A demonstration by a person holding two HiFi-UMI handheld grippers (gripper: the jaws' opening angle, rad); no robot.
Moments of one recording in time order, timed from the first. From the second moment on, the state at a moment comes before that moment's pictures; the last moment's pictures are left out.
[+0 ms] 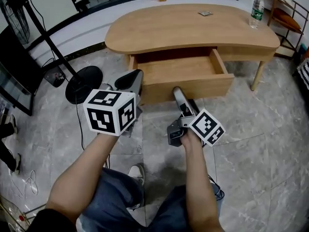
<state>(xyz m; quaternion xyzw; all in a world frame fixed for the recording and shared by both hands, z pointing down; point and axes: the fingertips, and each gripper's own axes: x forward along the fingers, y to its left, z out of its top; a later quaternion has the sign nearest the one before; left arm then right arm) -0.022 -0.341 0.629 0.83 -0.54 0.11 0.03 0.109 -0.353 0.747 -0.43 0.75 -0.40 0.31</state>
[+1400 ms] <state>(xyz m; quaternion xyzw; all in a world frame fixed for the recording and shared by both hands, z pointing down) -0.033 -0.409 0.652 0.85 -0.51 0.09 0.03 0.090 -0.465 0.746 -0.43 0.72 -0.41 0.35</state>
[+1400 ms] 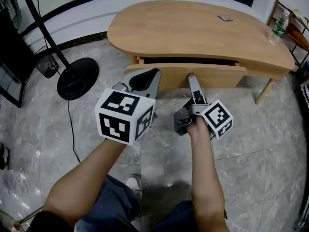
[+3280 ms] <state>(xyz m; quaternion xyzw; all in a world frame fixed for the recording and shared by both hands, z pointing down) -0.022 -0.432 0.606 0.87 -0.48 0.09 0.01 0.089 -0.480 0.705 -0.47 0.75 -0.39 0.25</state>
